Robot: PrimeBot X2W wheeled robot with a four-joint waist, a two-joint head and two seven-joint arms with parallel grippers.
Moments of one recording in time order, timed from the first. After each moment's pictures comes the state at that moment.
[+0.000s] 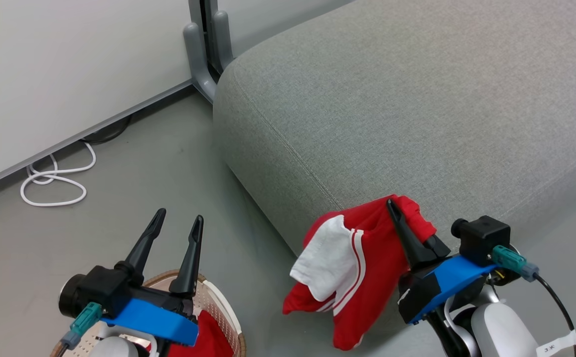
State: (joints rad) left arm -0.12 0.23 -0.30 0.19 -0.37 -0.13 -0.26; right arm -0.22 -0.05 0.20 0.17 0.25 0.13 0.01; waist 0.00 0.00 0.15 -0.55
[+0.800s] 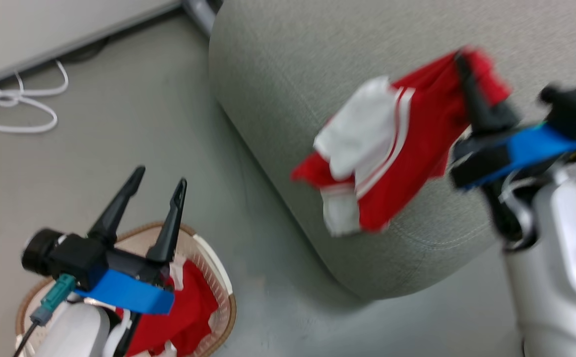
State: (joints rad) left arm -0.22 0.37 -0.35 0.13 -0.36 -0.13 -0.26; right arm -0.55 -0.07 0.05 0.19 0.26 0.13 0.02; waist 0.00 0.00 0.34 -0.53
